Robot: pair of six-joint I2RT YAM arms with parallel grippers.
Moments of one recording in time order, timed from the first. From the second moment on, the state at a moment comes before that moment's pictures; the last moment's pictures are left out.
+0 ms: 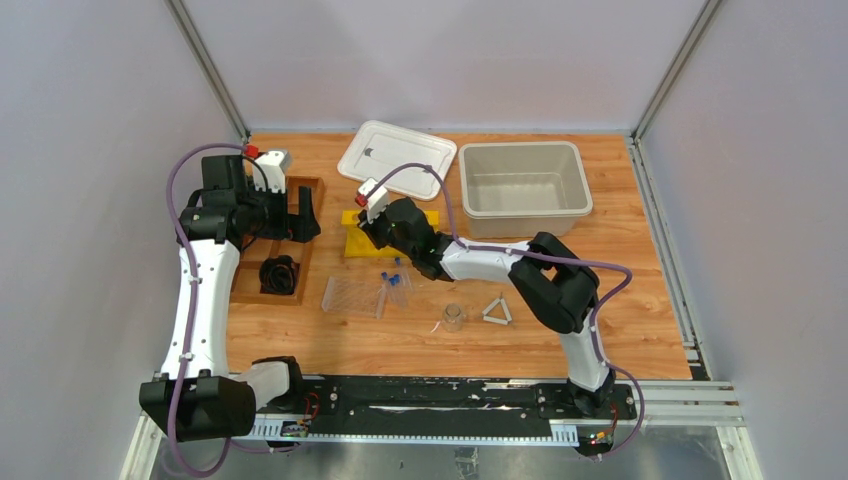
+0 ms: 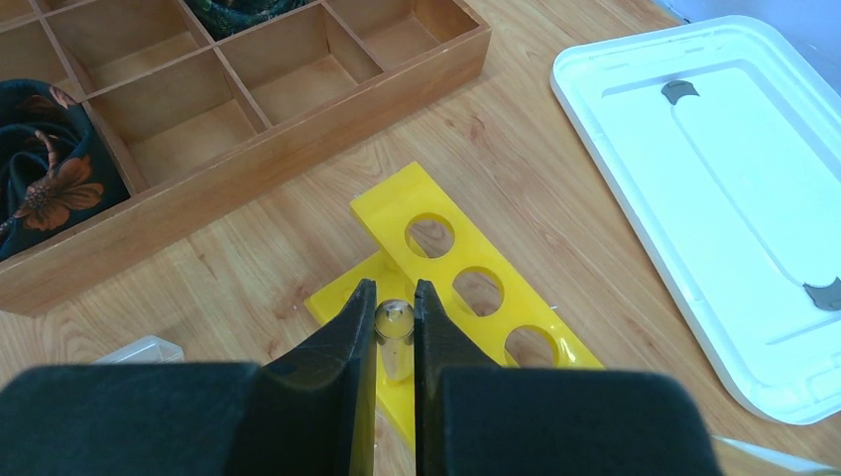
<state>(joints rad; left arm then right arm) 0.12 1.14 1.25 -0.94 0.38 0.15 0.95 2.02 1.33 0.49 0.06 -0.07</state>
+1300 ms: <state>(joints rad) 0.13 1.13 1.25 -0.94 0.40 0.15 0.92 2.04 1.33 0.47 -0.02 -0.04</state>
